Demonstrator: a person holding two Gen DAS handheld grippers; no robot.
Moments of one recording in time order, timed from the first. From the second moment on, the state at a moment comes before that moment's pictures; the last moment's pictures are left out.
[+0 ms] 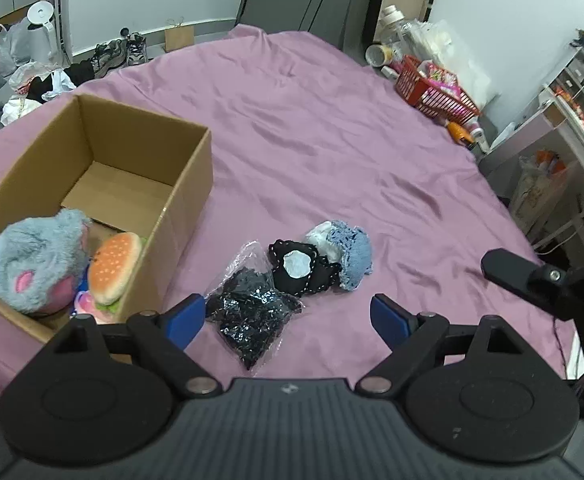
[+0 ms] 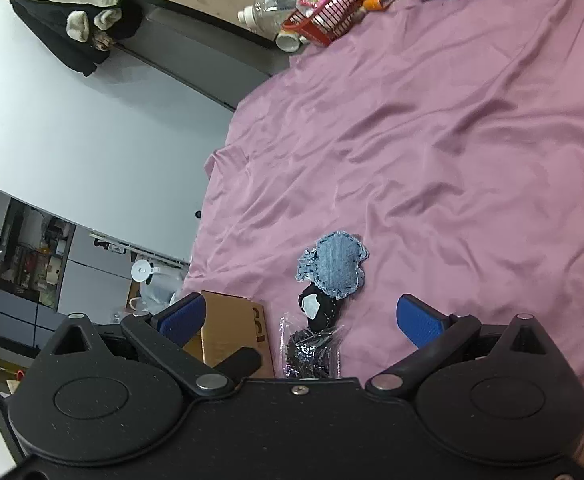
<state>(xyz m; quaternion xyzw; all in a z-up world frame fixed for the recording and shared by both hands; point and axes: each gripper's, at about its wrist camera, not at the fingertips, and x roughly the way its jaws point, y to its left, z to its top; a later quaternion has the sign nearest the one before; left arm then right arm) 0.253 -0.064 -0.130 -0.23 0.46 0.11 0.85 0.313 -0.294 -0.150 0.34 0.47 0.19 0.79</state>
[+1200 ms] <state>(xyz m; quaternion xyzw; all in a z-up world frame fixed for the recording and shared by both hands) 0.286 -0.074 -0.204 -0.20 0.47 0.17 0.84 0.370 -0.268 -0.223 0.32 0.52 0.21 0.76</state>
